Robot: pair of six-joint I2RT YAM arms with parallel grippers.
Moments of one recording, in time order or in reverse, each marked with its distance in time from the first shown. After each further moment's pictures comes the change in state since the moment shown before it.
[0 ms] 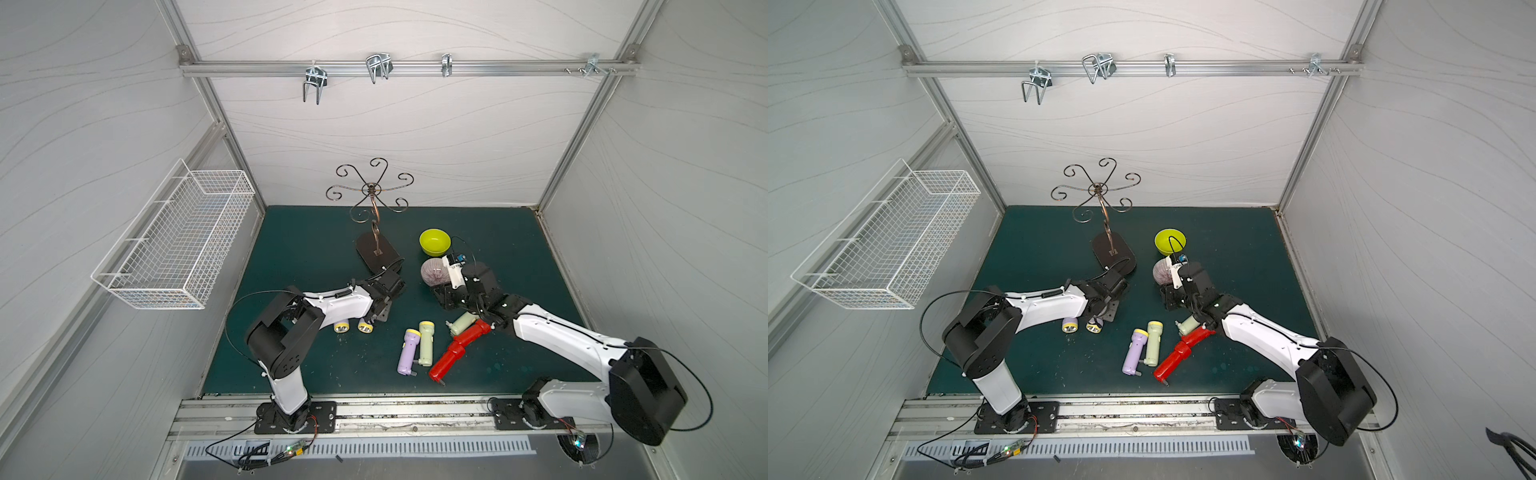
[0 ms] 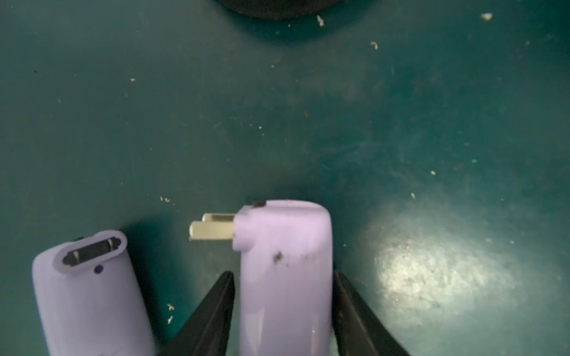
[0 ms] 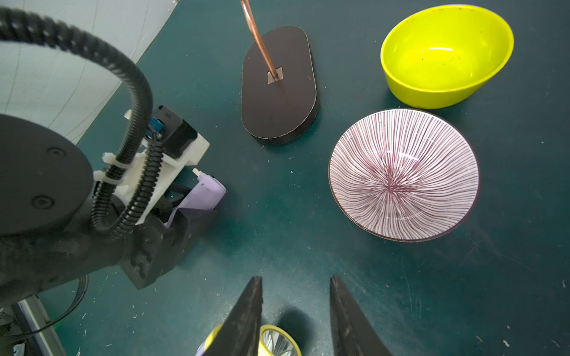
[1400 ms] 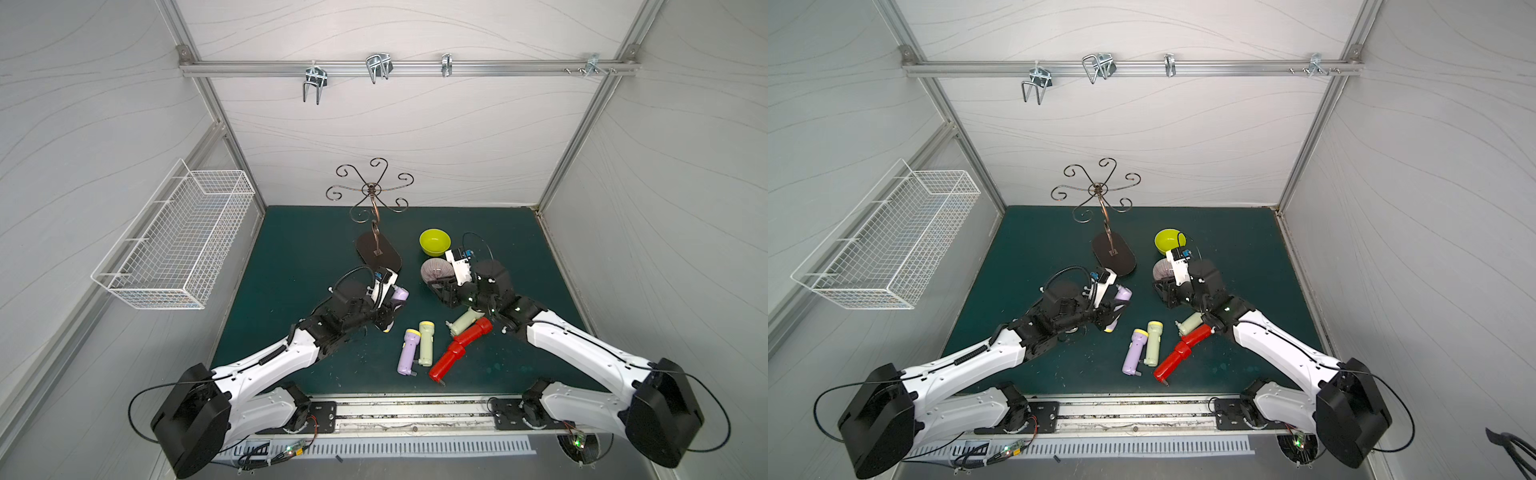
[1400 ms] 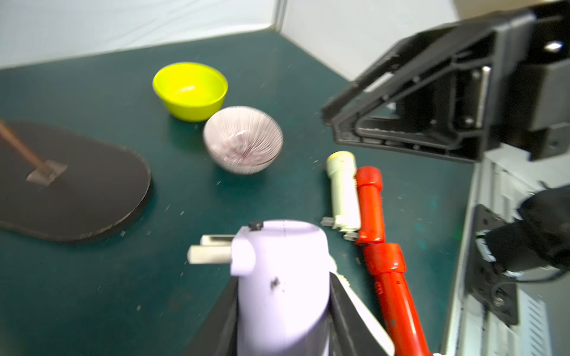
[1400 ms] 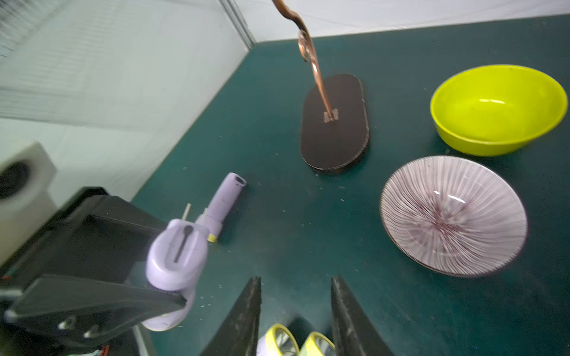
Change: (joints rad) left arm -0.012 -0.665 -0.428 0.661 0.636 0.249; right arm -0.008 -0.148 -0.001 0.073 -0.193 0.011
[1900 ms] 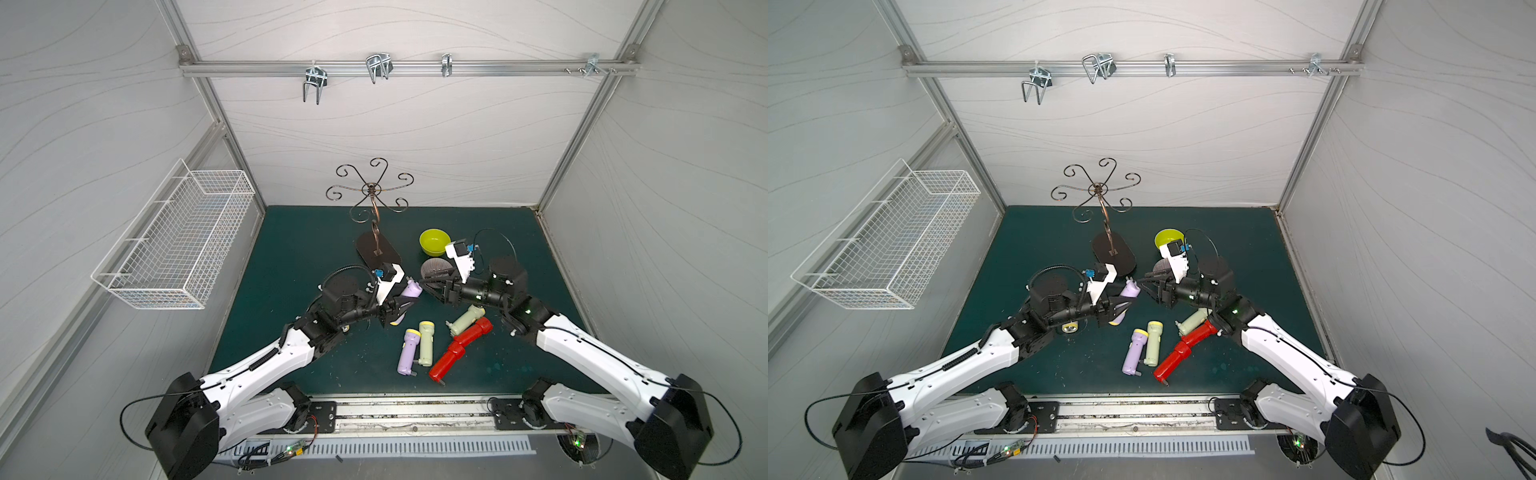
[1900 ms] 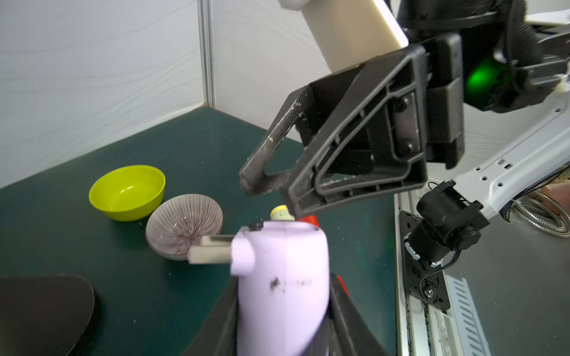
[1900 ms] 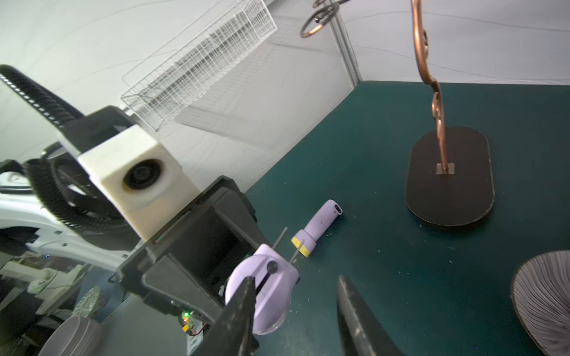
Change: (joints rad) left arm 0.000 -0.035 0.069 0.112 0.222 0.092; right arm 0.000 -0.071 0.041 0.120 -0.315 0.049
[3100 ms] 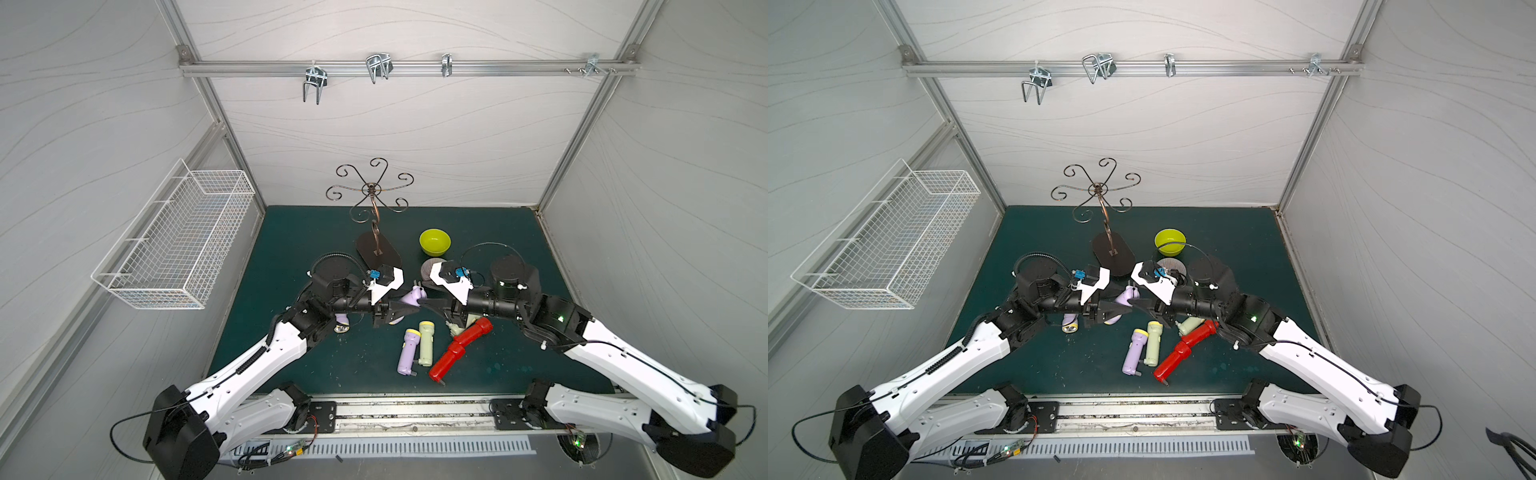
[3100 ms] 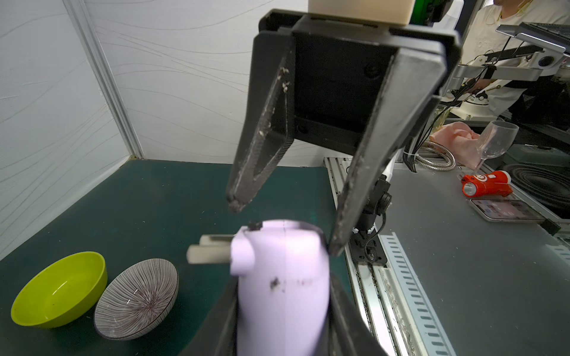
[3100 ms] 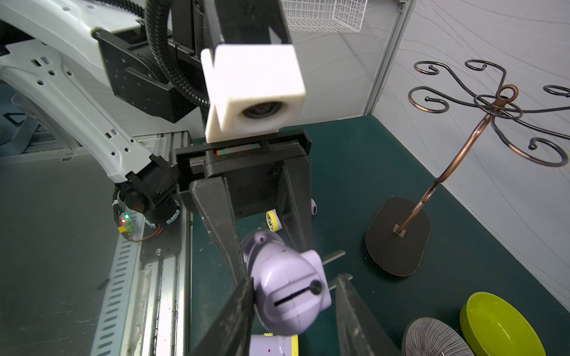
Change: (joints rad) left arm 0.074 -0.018 0.138 -0.179 0.389 0.204; right arm 0.279 -0.067 0.317 -0.533 0.296 -0.639
